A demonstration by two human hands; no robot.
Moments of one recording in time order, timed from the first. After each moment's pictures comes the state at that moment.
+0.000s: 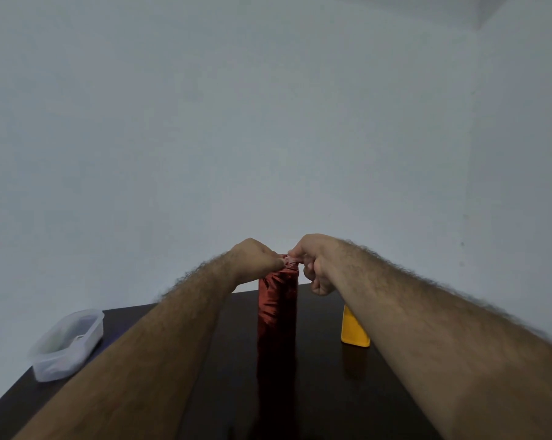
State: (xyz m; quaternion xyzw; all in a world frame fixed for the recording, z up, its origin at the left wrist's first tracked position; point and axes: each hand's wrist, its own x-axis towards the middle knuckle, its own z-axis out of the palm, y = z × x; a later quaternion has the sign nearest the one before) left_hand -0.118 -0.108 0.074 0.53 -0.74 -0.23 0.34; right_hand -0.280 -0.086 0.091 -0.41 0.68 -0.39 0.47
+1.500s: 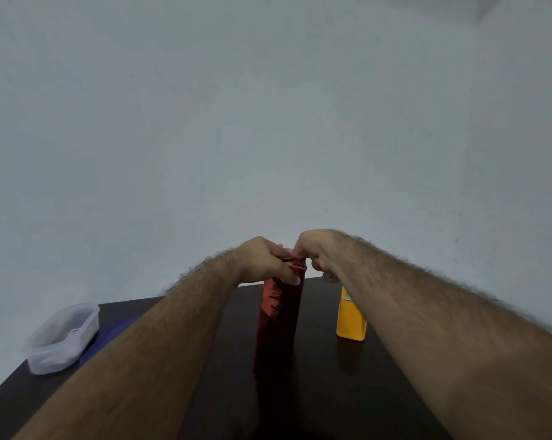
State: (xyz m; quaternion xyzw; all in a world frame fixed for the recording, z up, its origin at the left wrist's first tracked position) left_hand -0.127 -0.089 0.078 0.47 -0.81 -0.24 0.25; right_hand -0.284 -0.060 0.105 -0.48 0.74 -0.34 0.32
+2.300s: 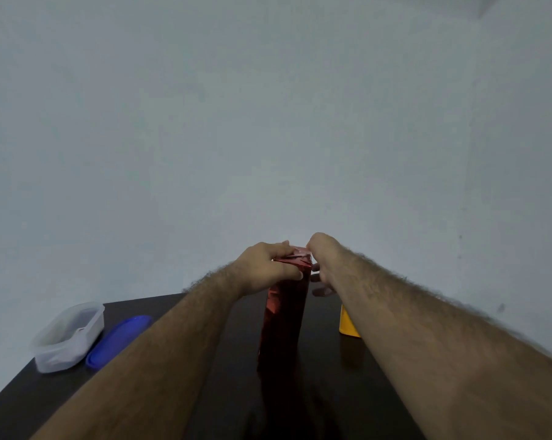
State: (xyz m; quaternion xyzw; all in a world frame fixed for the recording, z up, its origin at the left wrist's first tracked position) left_hand -0.129 -0.082 0.056 0.43 -0.80 -0.25 0.33; right_hand -0.281 -0.054 0.081 -0.37 0.66 -0.49 0.43
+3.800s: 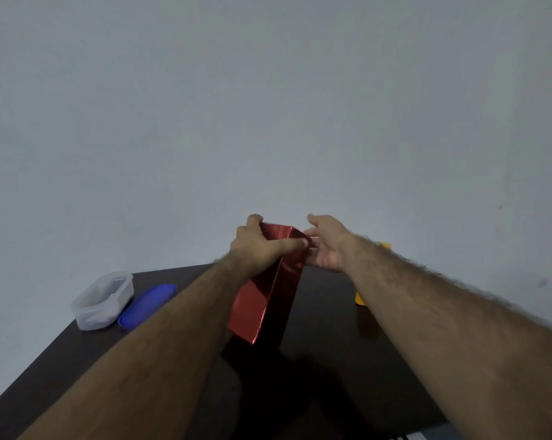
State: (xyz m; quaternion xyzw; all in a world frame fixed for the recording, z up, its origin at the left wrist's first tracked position) left_hand -0.122 -0.090 0.026 0.60 -0.66 -0.21 0.41; right_hand -0.292 -0.108 0.035 -0.40 0.48 -0.52 0.59
